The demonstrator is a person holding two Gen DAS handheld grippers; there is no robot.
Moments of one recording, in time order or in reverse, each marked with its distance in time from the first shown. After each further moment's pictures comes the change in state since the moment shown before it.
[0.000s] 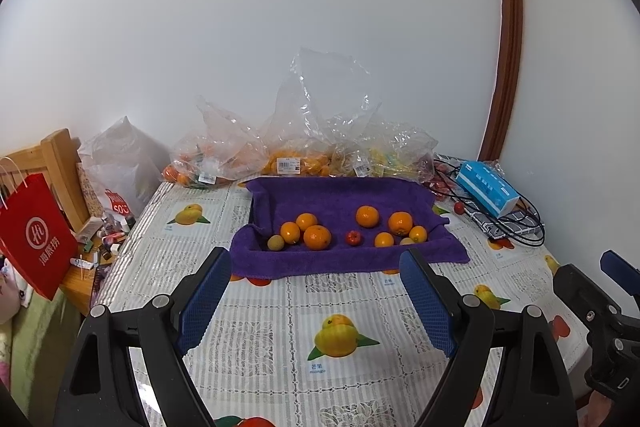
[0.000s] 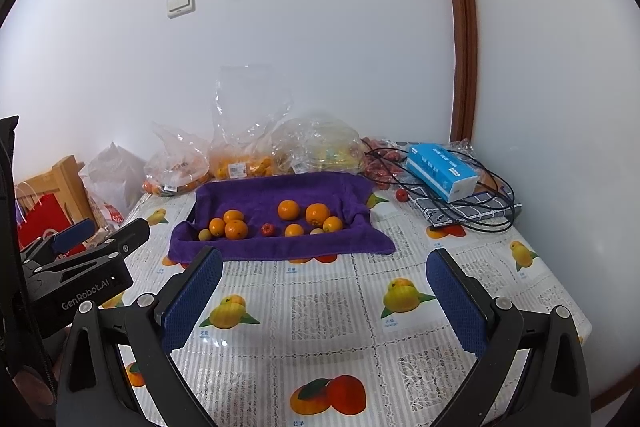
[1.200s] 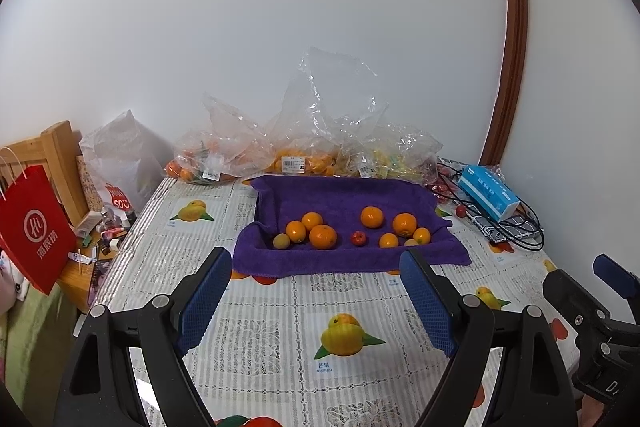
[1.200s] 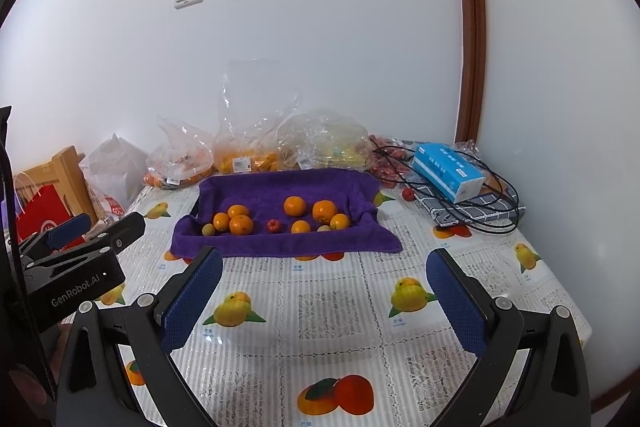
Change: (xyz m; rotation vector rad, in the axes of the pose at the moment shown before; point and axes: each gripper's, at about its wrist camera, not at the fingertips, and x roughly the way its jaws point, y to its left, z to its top) left arm 0.001 0.017 -0.001 -0.023 0.001 -0.022; right arm 0.006 0.013 -0.001 -0.031 0.009 0.001
